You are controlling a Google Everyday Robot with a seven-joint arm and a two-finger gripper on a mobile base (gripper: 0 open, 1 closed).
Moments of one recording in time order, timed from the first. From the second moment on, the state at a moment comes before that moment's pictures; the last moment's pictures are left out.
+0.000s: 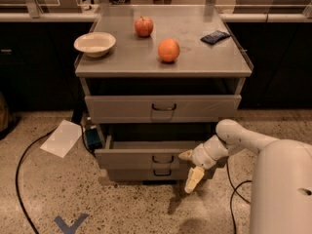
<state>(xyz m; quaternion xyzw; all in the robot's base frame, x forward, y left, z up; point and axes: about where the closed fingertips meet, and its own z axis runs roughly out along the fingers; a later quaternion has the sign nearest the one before) 0.556 -0.122 0.428 -0.62 0.69 0.34 0.17</state>
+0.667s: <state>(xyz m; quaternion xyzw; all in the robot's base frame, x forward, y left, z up) 0.601 -0.139 0.424 -0.62 0.71 0.28 0.18</state>
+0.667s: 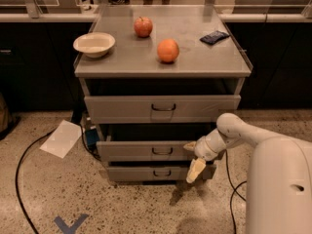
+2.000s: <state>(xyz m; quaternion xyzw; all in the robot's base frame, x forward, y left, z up) 0.642 -0.148 0.416 -0.62 0.73 0.22 0.20</state>
